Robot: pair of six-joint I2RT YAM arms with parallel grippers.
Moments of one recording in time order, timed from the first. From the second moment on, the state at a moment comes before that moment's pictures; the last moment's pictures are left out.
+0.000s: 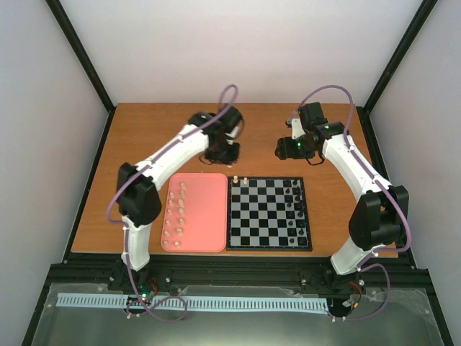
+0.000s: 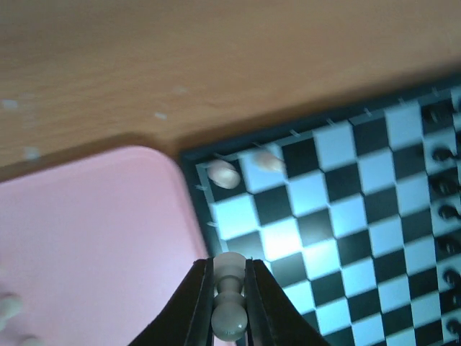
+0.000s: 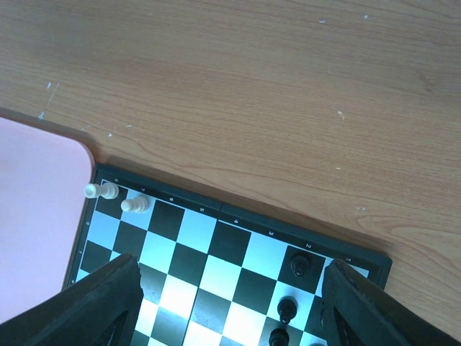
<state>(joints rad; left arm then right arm) -0.60 1.95 1.89 -1.17 0.03 -0.46 0.26 1.64 1.45 -0.88 -0.24 0.12</state>
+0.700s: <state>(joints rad) -0.80 2.09 1.80 -1.13 0.08 -0.34 0.26 1.64 1.47 -0.88 -0.22 0.12</state>
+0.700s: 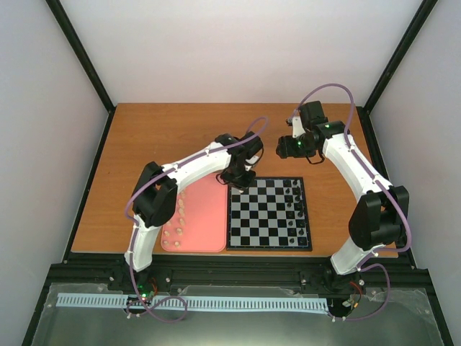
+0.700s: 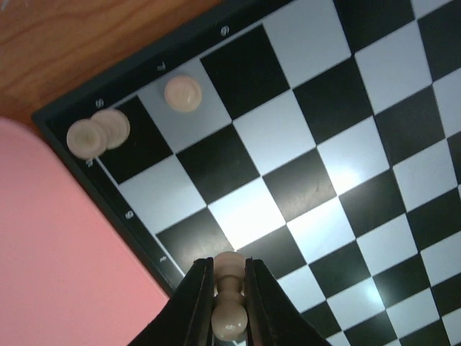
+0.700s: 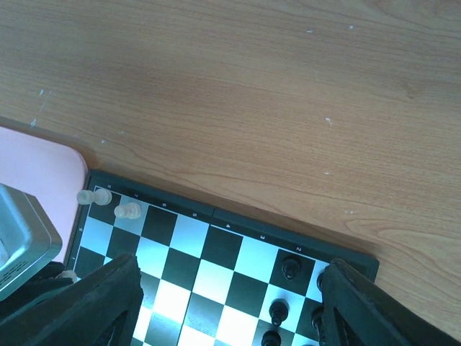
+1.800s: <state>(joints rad) -0.80 2.24 1.86 -1.01 0.05 -0.32 0.26 1.64 1.47 -0.89 -0.19 0.12</state>
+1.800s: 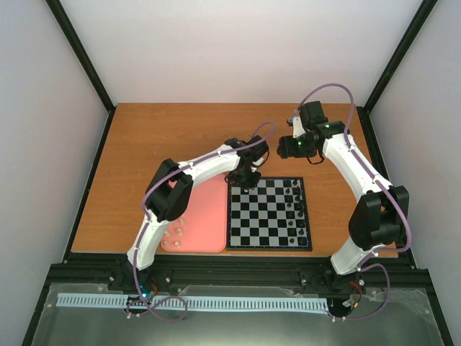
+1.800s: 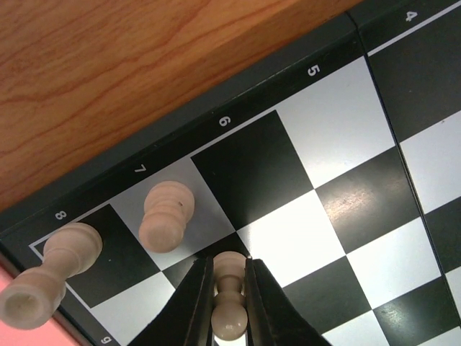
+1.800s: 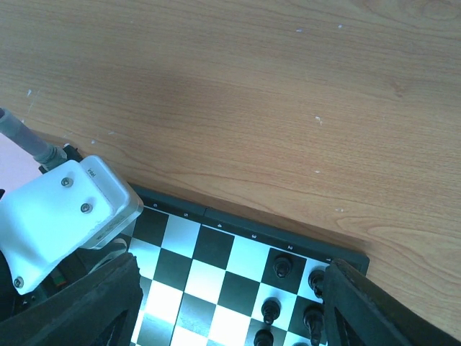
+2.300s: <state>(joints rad) -0.80 2.24 1.86 -1.02 0.02 -0.32 0.26 1.66 1.47 -0.89 -0.20 0.12</state>
